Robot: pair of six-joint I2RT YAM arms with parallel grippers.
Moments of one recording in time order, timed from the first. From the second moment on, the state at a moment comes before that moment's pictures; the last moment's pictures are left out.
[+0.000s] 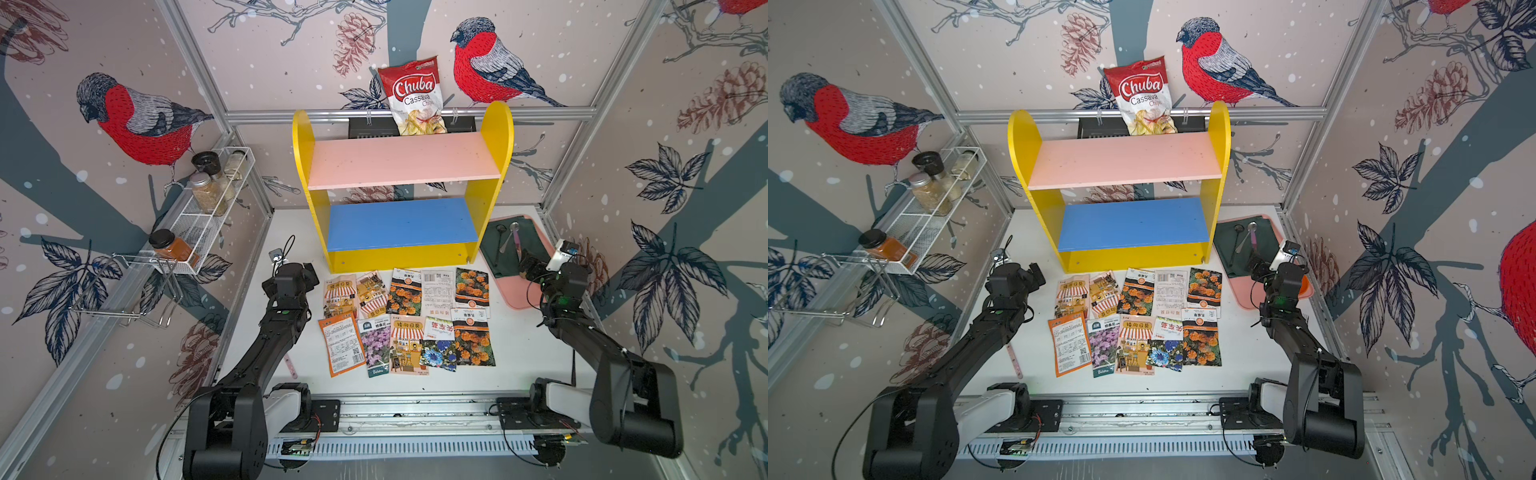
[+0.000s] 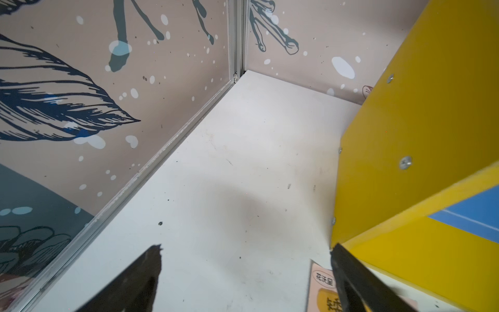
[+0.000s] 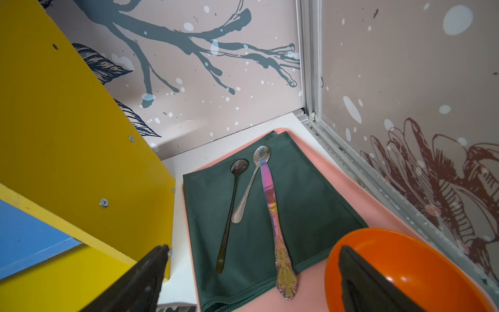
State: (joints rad) left arm 0.01 1.14 0.49 0.19 -0.36 -0.22; right arm -0.14 1.23 0.42 0.59 -0.05 0.18
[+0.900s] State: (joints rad) left arm 0.12 1.39 0.34 0.74 0.03 0.01; right arm 0.08 1.28 0.31 0.85 0.06 -0.03
